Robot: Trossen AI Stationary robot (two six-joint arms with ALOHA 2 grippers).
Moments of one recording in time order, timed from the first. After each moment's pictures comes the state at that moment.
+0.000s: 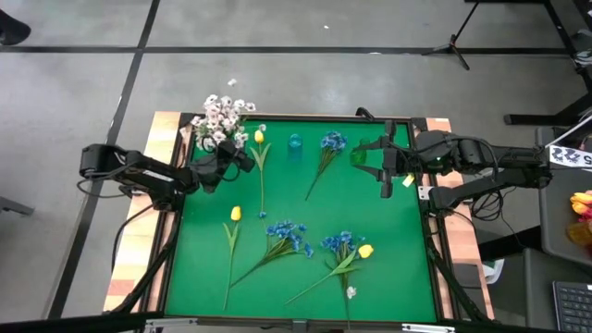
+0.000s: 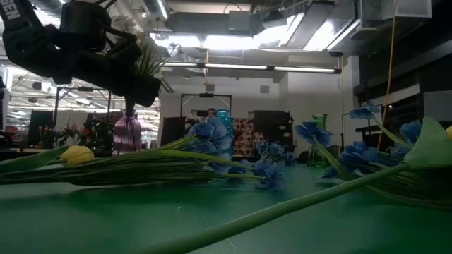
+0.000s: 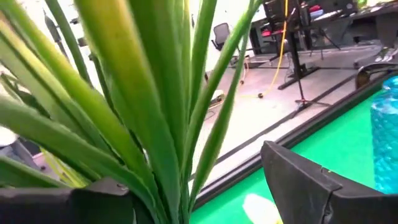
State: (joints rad) left arm 0.21 1.28 0.21 1.03 -1.01 0.31; right arm 0.08 1.00 1.23 -0.56 0.25 -0.37
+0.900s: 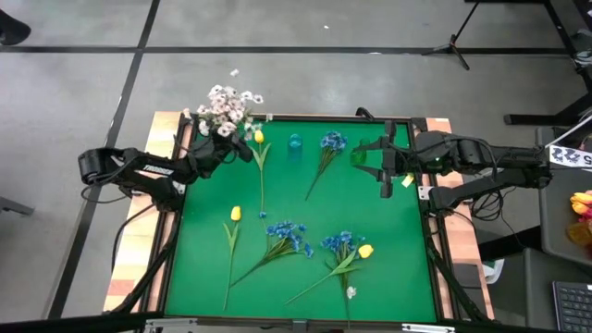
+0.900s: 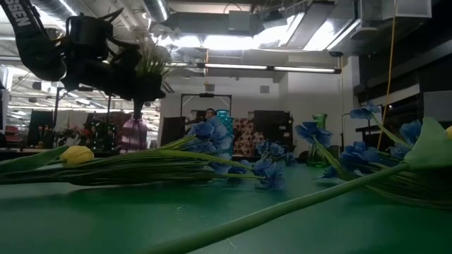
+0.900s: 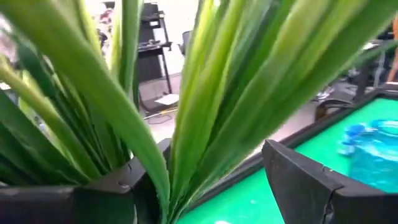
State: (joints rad) left arm 0.46 1.28 0.21 1.03 -0.58 0.11; right arm 0.08 1.01 1.23 -0.57 0.27 -0.36
